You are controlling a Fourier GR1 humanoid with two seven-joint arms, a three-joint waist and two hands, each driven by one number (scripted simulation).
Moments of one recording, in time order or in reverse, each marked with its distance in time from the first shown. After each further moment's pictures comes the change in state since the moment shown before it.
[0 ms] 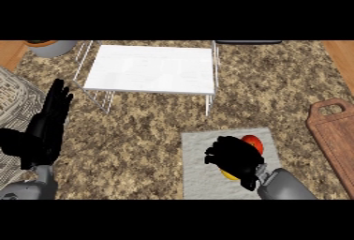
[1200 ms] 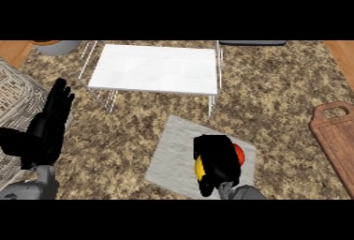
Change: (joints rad) left arm -0.001 -0.017 0.009 -0.012 -0.016 -0.025 0.017; right arm 0.112 0.330 -0.045 -0.081 -0.114 -0.248 0.890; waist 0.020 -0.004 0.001
